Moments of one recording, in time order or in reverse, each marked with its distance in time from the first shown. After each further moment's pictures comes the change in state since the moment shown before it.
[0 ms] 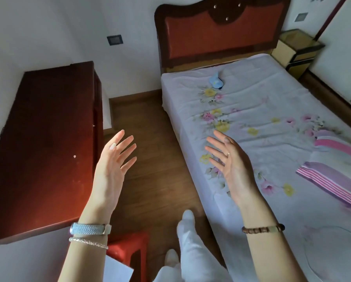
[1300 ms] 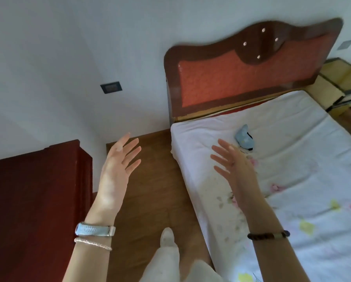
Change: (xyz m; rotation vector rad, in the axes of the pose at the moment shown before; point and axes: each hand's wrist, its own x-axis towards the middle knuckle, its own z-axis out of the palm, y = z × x) left_hand 0.615 0.024 -0.024 0.027 -0.023 -0.066; right_hand 0.583 -0.099 0.141 -0.035 0.060 0.018
